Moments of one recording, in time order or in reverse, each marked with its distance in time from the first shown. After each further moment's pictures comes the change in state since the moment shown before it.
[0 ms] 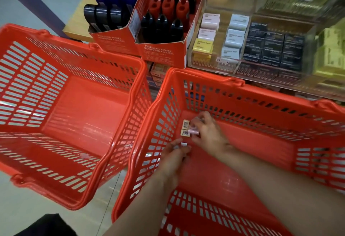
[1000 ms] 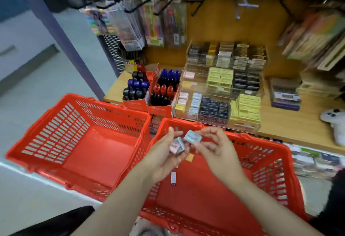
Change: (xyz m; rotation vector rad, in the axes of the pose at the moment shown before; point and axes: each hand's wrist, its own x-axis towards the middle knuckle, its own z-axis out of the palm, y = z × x) left_hand -0.178 0.099 0.038 -0.066 -0.483 0.208; right_hand -0.142 -0.133 -0.190 0.993 0.468 -0.069
